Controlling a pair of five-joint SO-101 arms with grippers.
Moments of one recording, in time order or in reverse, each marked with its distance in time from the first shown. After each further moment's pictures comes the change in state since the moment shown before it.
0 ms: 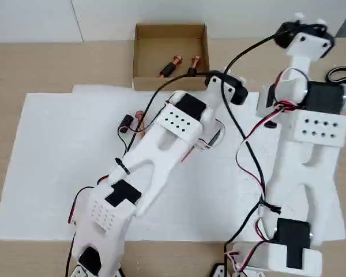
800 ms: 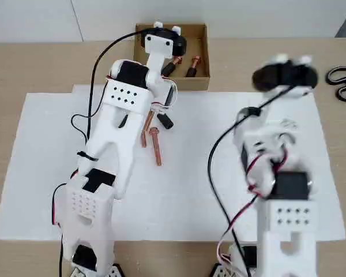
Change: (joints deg) left arm -17.1 0.0 -14.6 6.9 2.8; right arm -8.2 -45.2 60.6 -45.4 -3.1
